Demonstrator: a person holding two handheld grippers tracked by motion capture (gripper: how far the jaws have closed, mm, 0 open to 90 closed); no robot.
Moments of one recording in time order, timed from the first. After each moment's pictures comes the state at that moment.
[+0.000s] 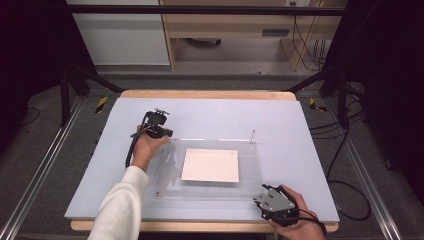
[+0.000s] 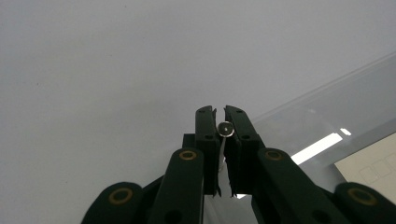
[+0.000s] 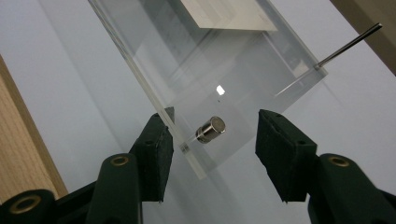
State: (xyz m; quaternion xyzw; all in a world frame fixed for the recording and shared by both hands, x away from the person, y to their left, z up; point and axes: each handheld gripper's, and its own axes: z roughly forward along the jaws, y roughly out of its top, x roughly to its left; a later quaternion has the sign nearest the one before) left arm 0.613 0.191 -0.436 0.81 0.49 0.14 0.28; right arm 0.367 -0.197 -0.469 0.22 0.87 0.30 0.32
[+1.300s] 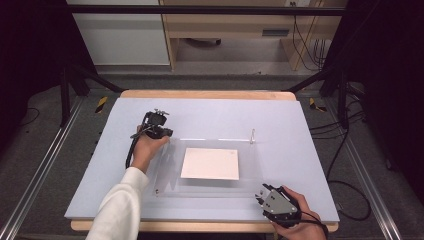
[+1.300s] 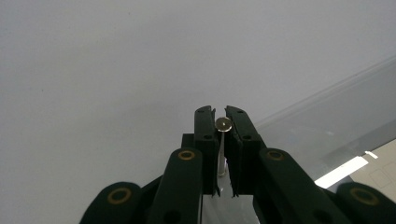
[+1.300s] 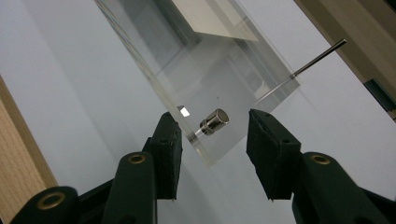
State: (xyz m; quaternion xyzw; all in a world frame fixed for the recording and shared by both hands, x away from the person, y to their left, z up) left arm 0.612 0.192 -0.439 0.81 0.49 0.16 0.29; right arm 0.360 -0.195 -0.459 0.22 0.86 0.30 0.35
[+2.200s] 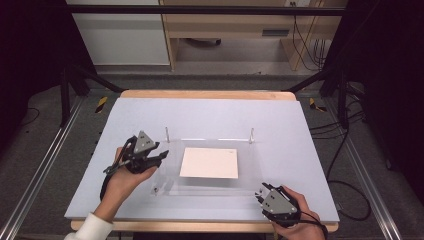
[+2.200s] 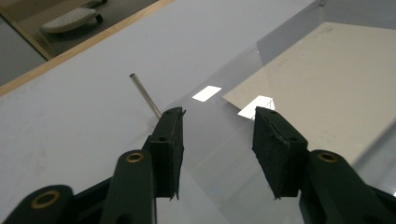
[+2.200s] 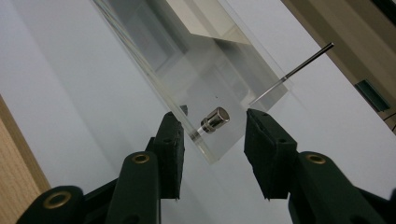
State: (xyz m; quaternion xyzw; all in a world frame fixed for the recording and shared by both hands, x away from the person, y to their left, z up) left arm 0.467 0.213 -0.401 0.83 0.33 0.26 0.38; right arm 0.359 -0.192 -0.454 0.22 0.85 0.31 0.36
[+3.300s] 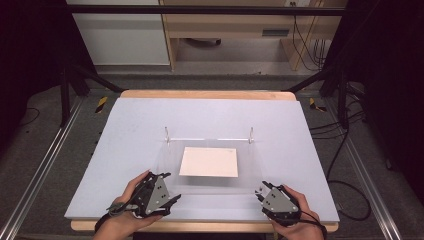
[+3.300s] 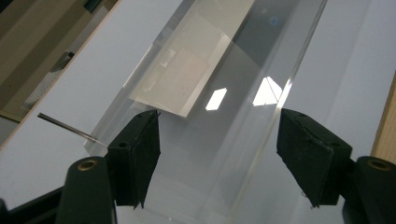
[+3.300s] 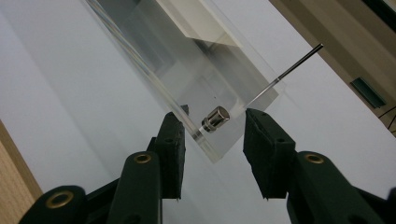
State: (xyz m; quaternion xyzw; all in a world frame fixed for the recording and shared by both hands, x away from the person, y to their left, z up) left arm 0.382 0.179 -0.423 0.89 0.13 0.30 0.33; right arm 0.359 -0.192 -0.451 0.24 0.84 0.32 0.36
